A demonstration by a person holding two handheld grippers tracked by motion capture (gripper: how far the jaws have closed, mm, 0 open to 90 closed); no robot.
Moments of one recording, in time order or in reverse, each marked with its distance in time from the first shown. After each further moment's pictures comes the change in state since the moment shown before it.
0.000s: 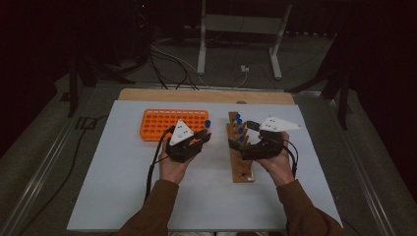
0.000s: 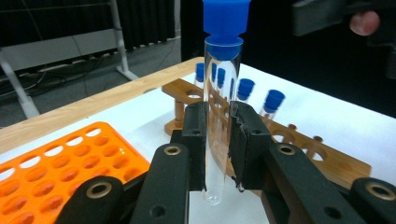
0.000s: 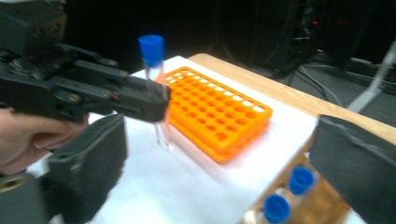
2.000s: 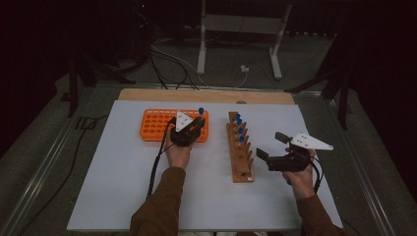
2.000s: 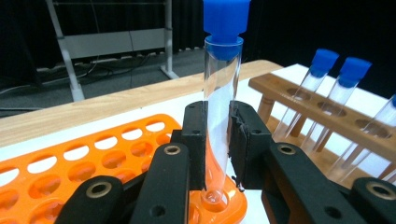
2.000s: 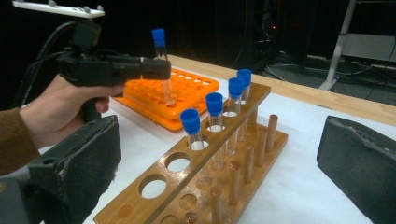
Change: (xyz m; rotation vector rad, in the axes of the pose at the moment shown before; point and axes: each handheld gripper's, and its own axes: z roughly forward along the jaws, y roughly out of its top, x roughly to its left) left arm 0.050 -0.036 0.070 -0.024 0.178 -0.091; right arm -0.036 -0.059 -0.051 -0.071 -0.109 0.078
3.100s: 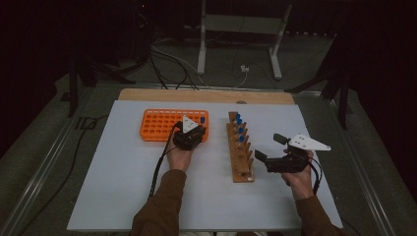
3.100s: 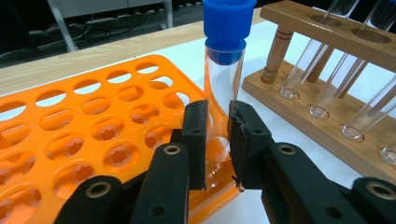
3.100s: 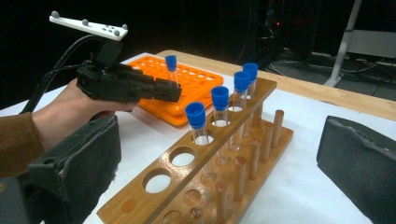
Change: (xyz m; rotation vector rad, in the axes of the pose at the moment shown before) left arm -0.003 -0.017 0.013 0.171 0.014 0.034; right arm 0.002 -0.004 0.002 0.014 0.012 -0.005
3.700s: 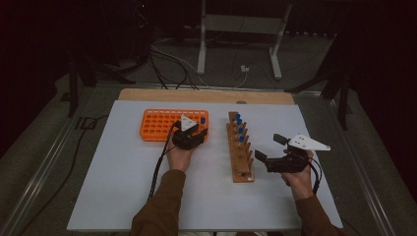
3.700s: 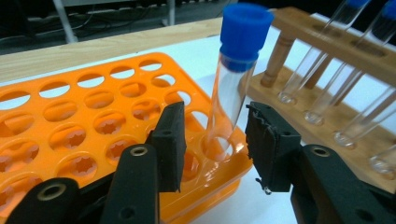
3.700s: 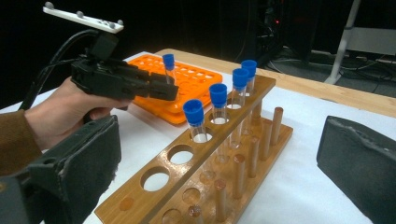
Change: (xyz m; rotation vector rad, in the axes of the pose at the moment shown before) left arm 0.002 0.005 -0.007 0.000 -0.012 -0.067; right arm -0.002 -0.002 0.001 0.003 -0.003 0.007
